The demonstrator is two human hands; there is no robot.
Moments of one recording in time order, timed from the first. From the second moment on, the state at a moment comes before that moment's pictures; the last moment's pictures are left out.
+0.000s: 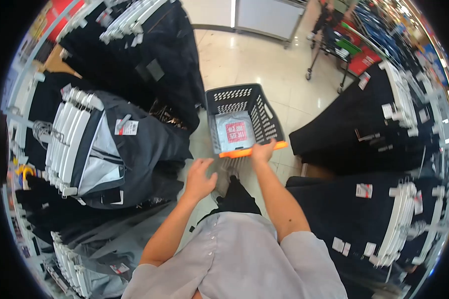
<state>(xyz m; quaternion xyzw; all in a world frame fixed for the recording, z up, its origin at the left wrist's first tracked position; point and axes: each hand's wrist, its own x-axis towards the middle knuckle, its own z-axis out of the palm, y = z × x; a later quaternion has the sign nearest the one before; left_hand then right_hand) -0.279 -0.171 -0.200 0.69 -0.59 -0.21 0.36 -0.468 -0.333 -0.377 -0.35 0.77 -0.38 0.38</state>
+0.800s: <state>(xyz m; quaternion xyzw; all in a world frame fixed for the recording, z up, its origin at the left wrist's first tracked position) -0.397 -0.069 -0.265 0.69 -0.70 -0.18 -0.07 -0.585 -0.095 -0.271 -0.79 0.52 -0.03 0.31</state>
